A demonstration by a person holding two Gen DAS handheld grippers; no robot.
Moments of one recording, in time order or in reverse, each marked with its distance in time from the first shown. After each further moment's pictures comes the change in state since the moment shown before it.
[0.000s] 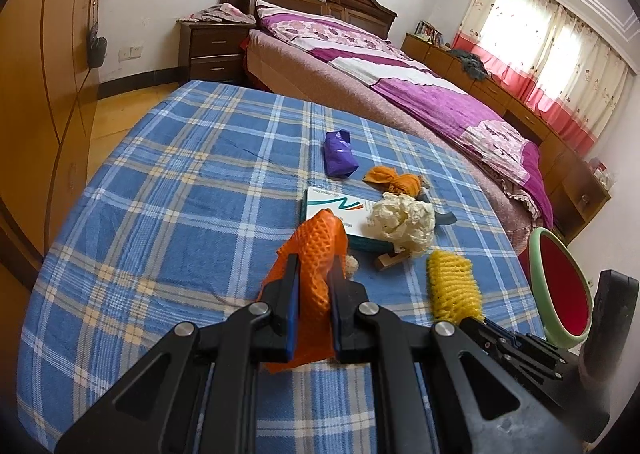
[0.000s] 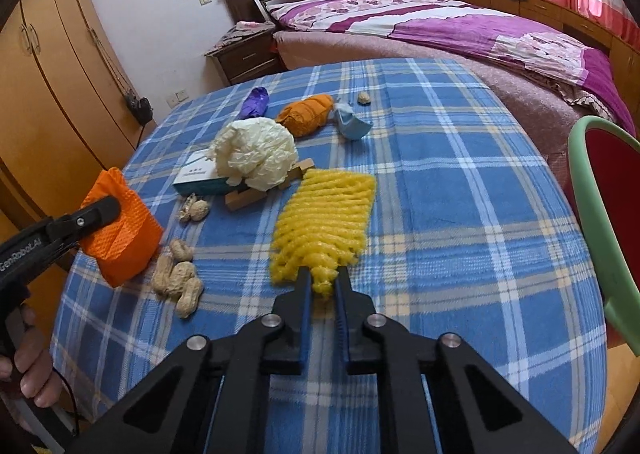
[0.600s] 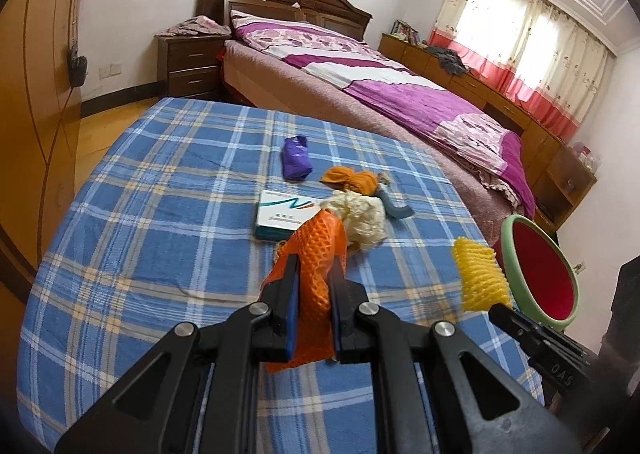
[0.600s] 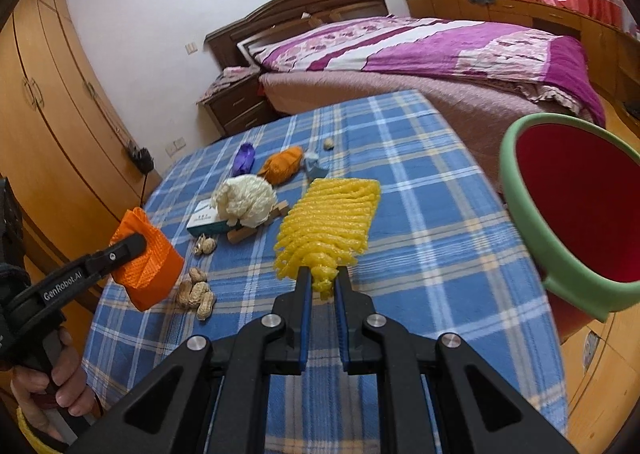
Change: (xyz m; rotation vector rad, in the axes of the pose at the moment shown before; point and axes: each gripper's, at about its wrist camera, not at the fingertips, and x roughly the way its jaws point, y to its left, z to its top) left arm -0.023 -0.035 -0.005 0.070 -0.018 -0.054; right arm -0.070 -0.031 -0.009 0.114 -0.141 0.009
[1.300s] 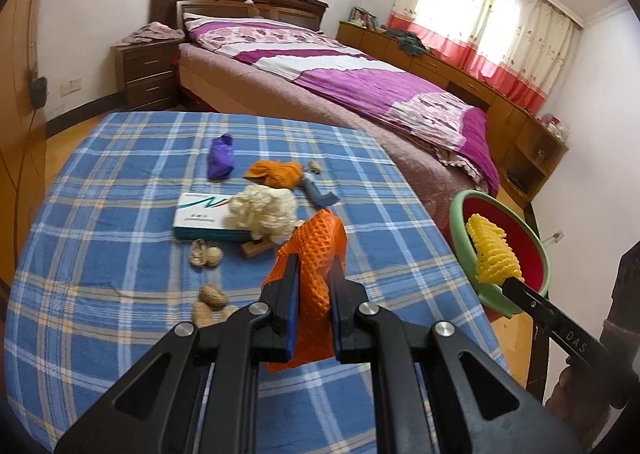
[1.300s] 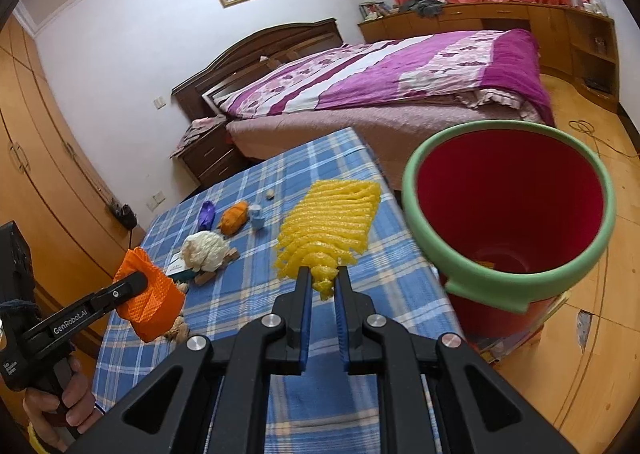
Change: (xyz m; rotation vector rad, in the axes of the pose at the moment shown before) left arm -0.001 -0.064 0.000 0.102 0.041 -0.107; right arm -0.060 -0.063 0.001 0.145 -0.136 -0.062
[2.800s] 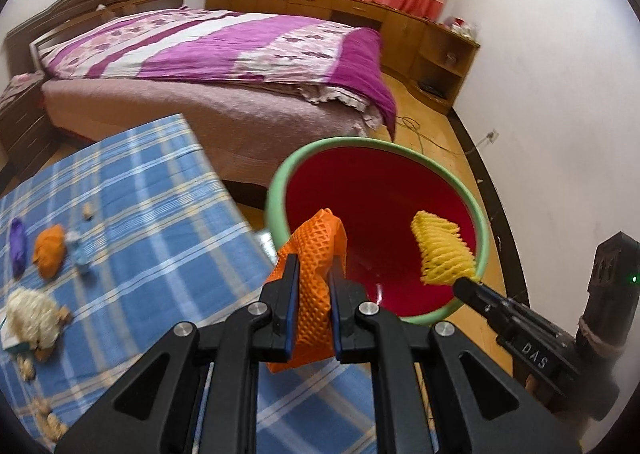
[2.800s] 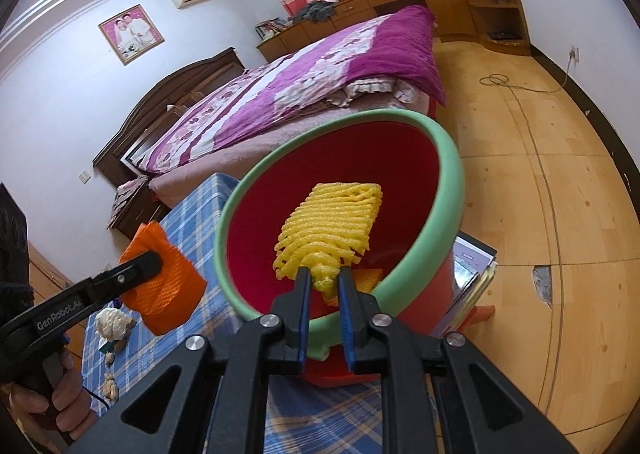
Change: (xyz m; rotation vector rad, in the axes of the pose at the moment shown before) left arm 0.112 -0.207 0.018 0.359 0.191 -0.257; right arm -0.022 -0.155 0.011 0.291 -0.065 -0.196
